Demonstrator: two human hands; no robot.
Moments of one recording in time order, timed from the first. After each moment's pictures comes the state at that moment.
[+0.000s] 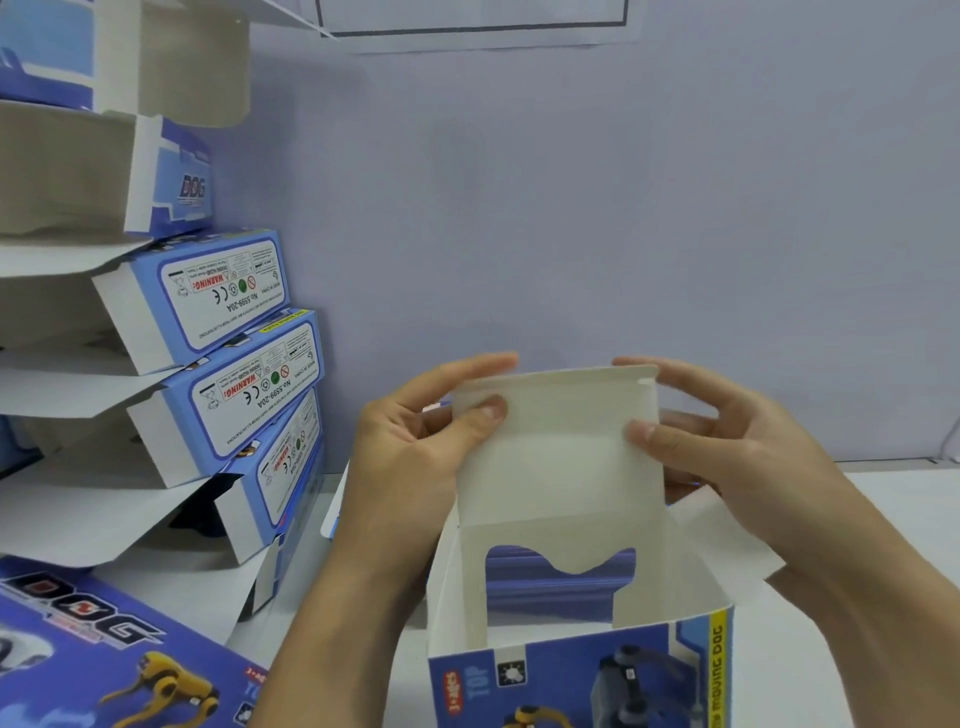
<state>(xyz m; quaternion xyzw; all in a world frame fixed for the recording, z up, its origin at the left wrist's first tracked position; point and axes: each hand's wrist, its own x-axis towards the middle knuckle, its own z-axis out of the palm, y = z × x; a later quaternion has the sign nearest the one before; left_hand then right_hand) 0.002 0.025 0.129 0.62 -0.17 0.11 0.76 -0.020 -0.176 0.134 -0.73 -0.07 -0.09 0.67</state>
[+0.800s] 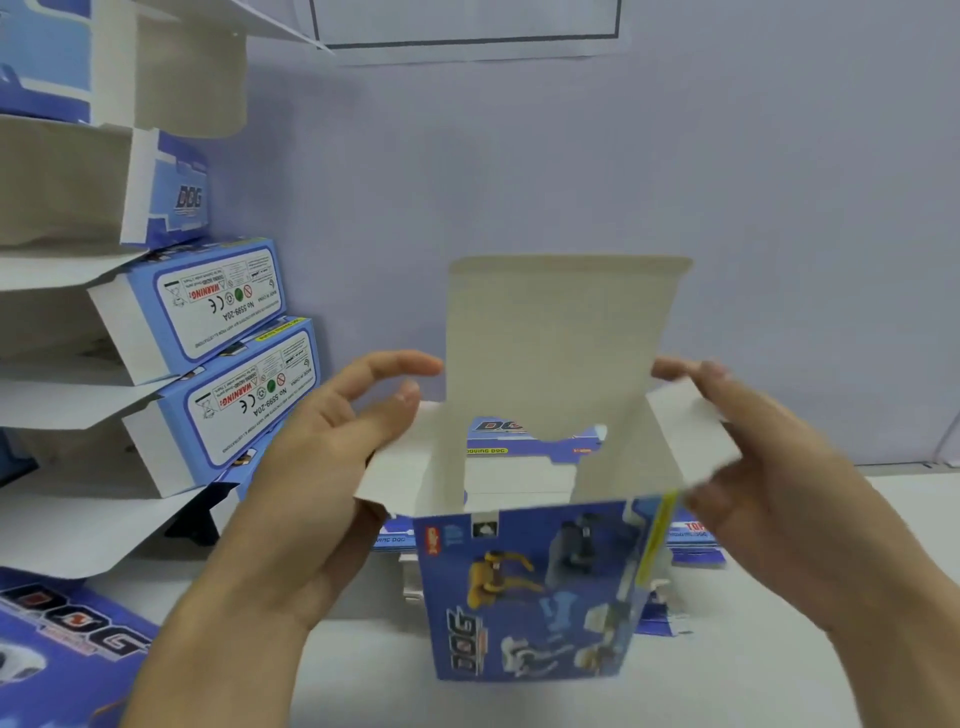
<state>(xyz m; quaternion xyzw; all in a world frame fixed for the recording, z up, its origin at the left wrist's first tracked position) 0.001 0.063 0.137 0.62 -0.16 0.05 0.77 -0.014 -0.190 0.120 -0.62 -0.15 -0.08 0.77</state>
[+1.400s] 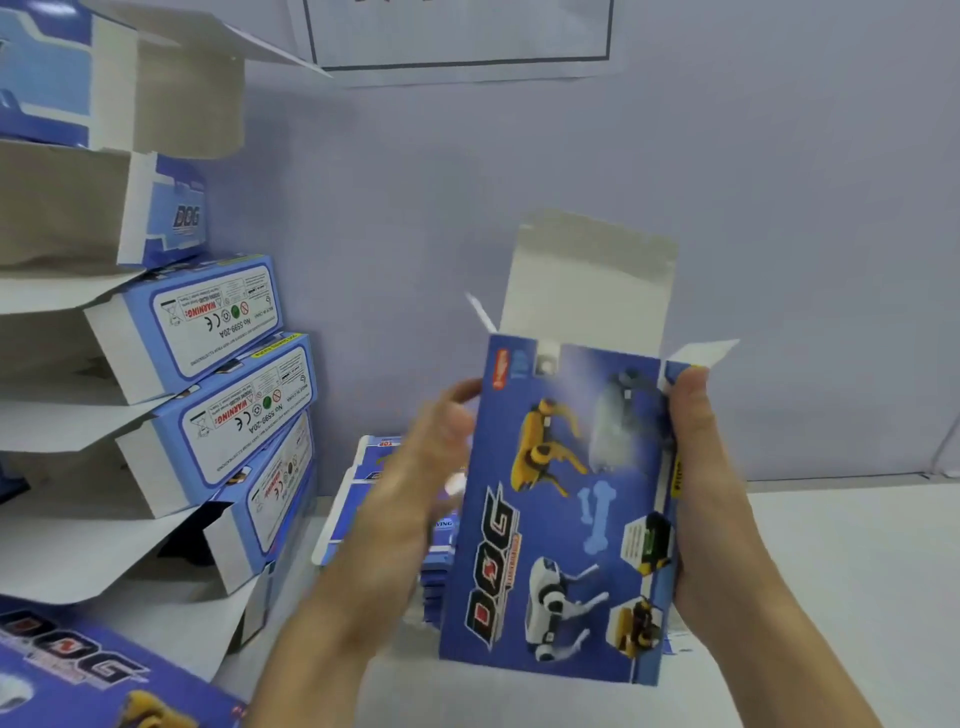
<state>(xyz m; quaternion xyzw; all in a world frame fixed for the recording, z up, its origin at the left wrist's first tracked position) 0.027 0.031 0.110 0.67 -0.21 0.05 0.71 0.014 -0.152 0.096 -0.58 -0.10 -0.16 0.79</state>
